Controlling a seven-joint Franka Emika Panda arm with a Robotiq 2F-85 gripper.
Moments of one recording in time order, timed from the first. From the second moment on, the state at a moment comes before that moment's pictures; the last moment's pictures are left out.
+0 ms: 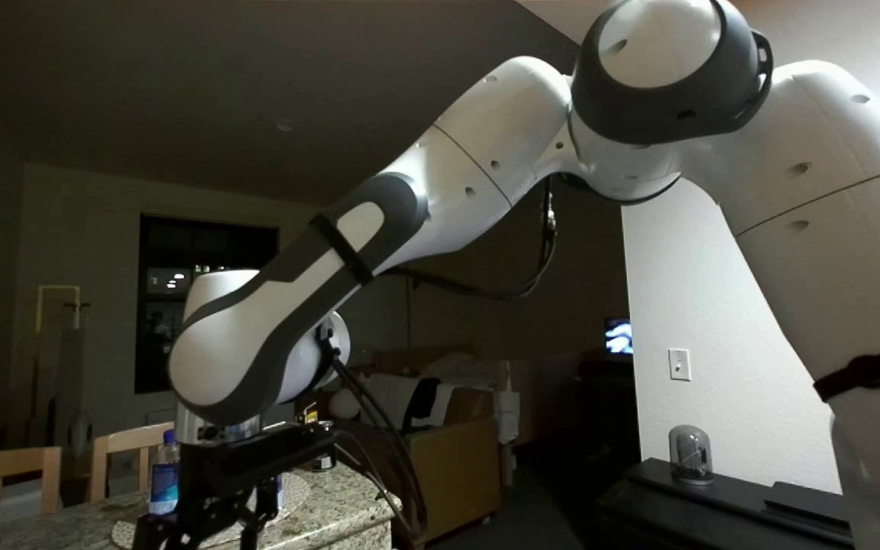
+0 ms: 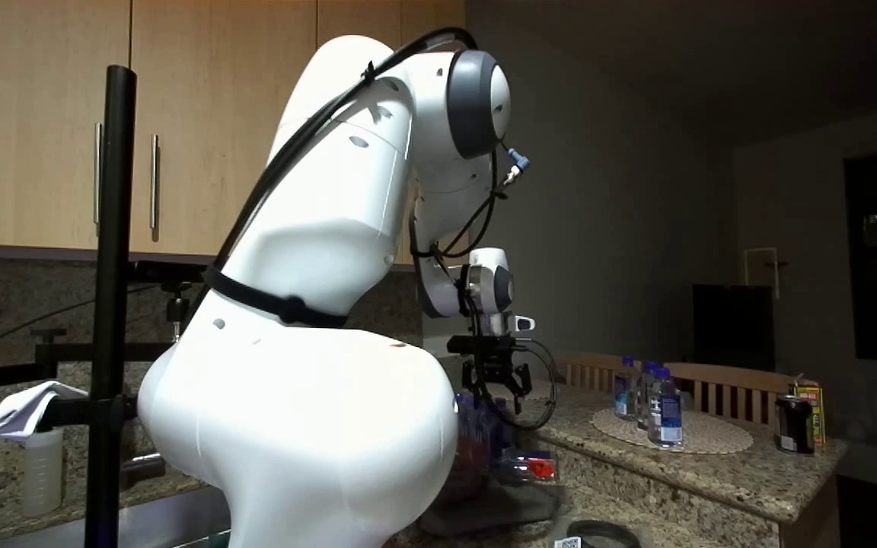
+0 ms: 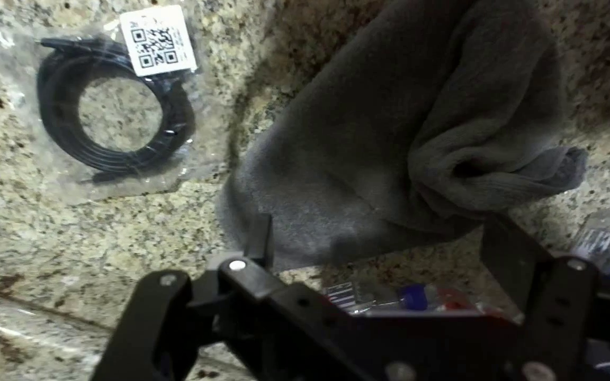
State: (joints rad) arm 0.32 0.30 0.24 -1.98 -0.14 2.38 0.26
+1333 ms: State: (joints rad) arm 0.43 0.76 0.33 -1.60 -0.13 2.24 -0.18
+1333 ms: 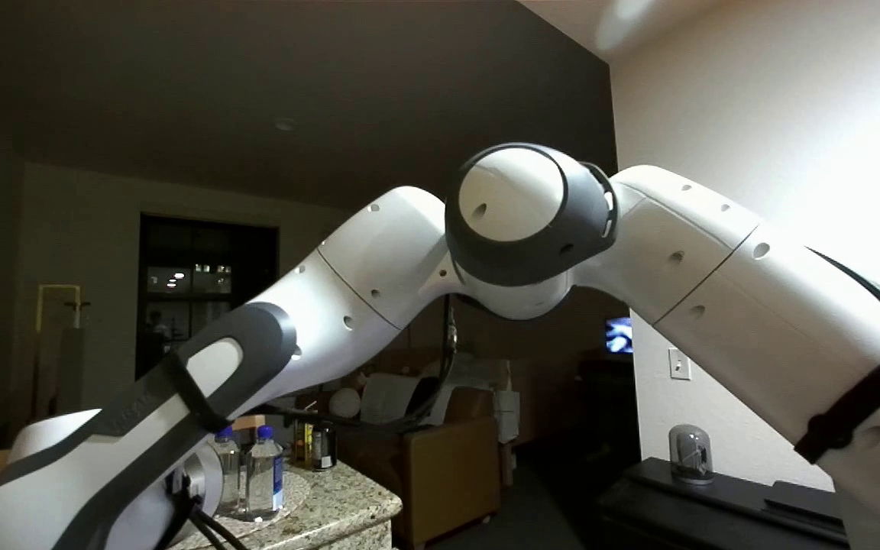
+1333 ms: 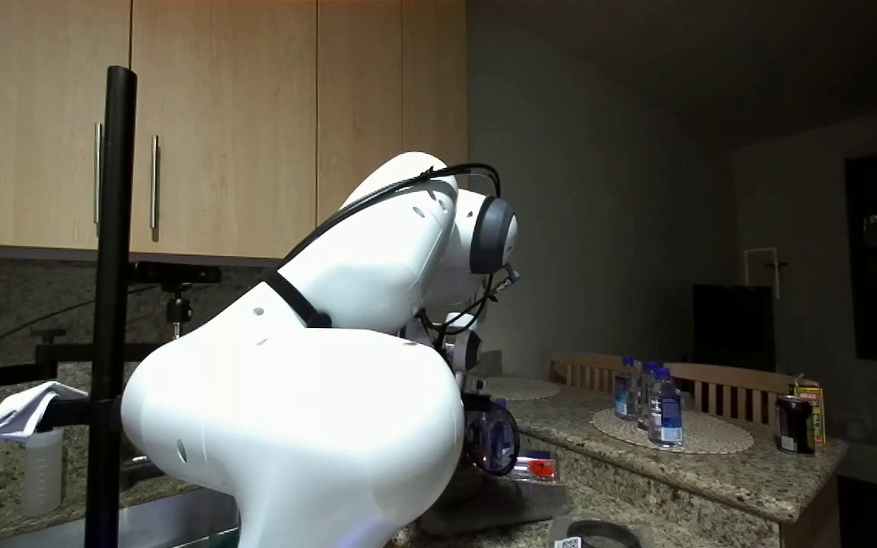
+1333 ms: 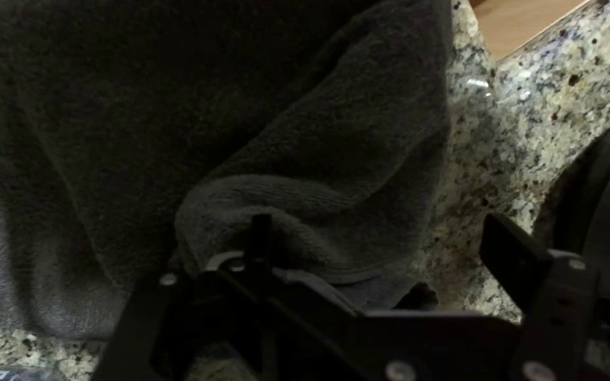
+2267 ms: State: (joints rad) arm 0.49 0.84 0.30 -1.55 -0.20 2.23 -0.27
